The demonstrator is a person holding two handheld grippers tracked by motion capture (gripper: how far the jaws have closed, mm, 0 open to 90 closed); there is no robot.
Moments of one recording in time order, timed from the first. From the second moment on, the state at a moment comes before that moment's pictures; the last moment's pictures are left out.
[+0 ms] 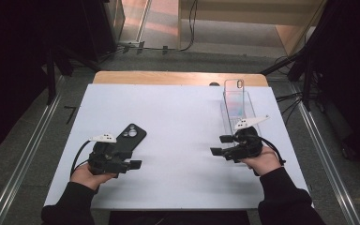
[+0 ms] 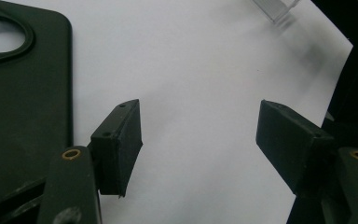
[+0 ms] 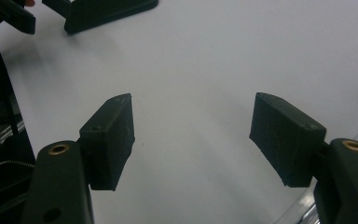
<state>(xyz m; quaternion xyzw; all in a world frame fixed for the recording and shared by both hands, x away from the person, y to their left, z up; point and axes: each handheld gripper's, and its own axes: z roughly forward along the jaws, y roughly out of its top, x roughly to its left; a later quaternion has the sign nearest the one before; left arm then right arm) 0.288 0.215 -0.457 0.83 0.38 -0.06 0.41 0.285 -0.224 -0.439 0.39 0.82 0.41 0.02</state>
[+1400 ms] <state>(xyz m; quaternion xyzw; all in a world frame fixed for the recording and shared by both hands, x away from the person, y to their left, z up) 0.289 0.218 -0.448 0.83 0.38 -0.02 0.40 0.241 -0.249 -0.478 0.38 0.85 0.37 0.00</state>
